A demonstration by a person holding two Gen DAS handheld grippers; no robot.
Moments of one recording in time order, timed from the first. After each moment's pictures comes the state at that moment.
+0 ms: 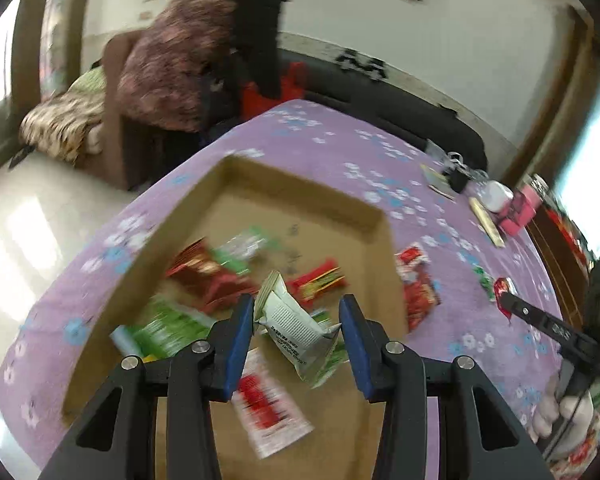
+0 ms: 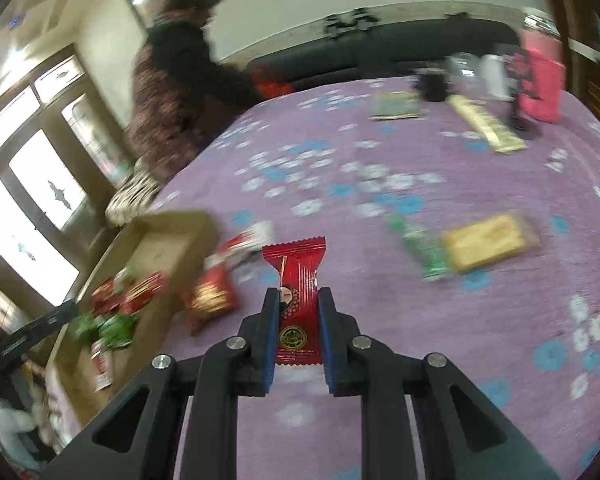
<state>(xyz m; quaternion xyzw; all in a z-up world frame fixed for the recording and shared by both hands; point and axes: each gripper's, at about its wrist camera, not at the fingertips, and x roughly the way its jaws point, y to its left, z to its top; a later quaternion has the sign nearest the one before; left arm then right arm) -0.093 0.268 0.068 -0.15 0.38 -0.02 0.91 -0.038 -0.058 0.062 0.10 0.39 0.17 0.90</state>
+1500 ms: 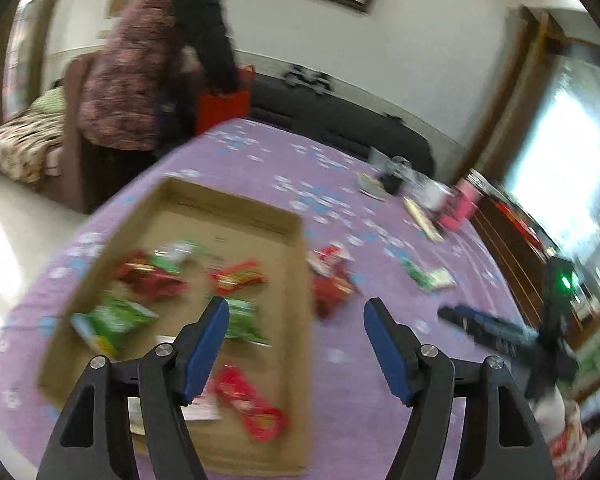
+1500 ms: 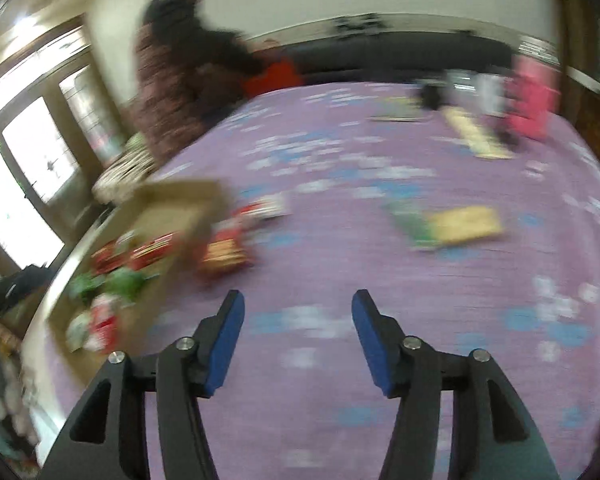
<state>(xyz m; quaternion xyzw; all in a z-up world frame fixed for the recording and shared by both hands) -0.128 0.218 0.101 -0.13 0.34 -0.12 0.92 -0.082 -0.086 0.070 0.06 0.39 0.11 0.91</state>
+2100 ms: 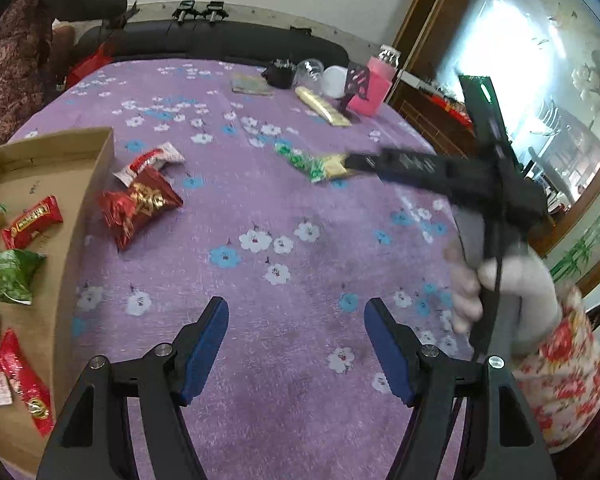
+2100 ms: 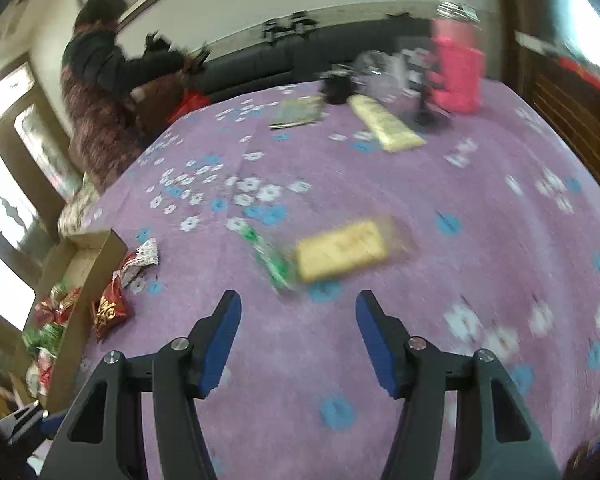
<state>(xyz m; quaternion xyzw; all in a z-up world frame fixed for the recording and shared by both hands) -0.121 0.065 0.044 -0.04 0.43 -0.25 0.86 -0.020 -0.150 0.053 0.08 0.40 0.06 0.91</state>
